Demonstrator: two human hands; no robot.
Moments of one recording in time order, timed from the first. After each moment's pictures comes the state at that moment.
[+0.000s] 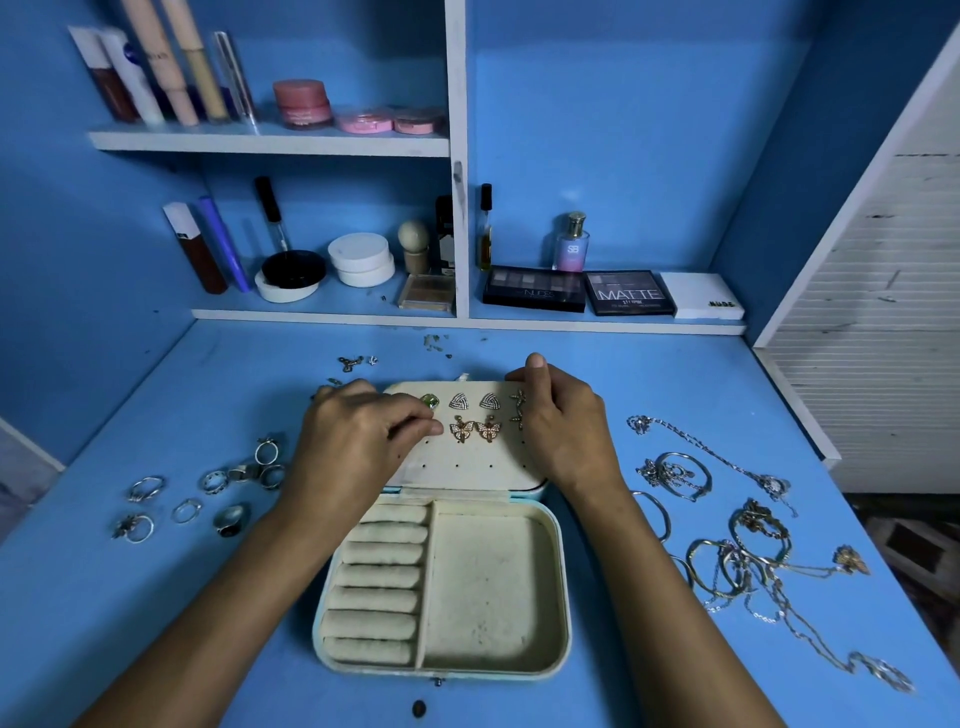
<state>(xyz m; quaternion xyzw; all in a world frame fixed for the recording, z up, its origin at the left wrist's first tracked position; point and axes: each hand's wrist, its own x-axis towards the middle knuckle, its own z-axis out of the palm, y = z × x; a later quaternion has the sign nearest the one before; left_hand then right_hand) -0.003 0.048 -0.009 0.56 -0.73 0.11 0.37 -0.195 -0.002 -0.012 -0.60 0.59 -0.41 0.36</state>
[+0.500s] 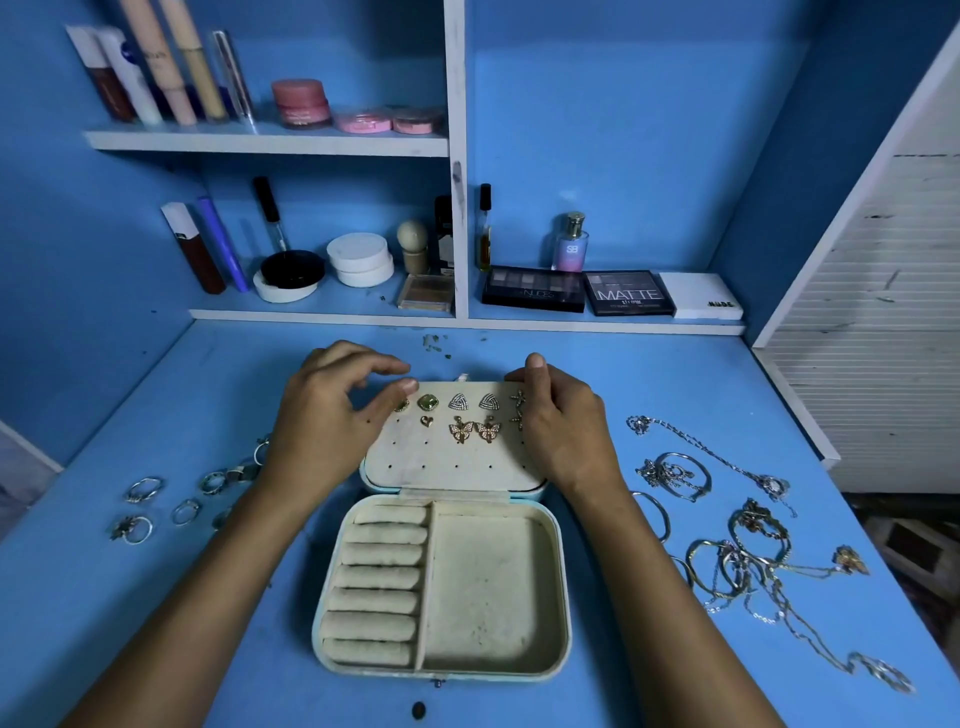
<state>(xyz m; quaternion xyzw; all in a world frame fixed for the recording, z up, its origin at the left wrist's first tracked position) 0.018 0.032 -0.002 0.59 -0.68 0.00 0.43 -0.195 -0.003 -0.013 -0.59 0.59 -0.41 0.36</state>
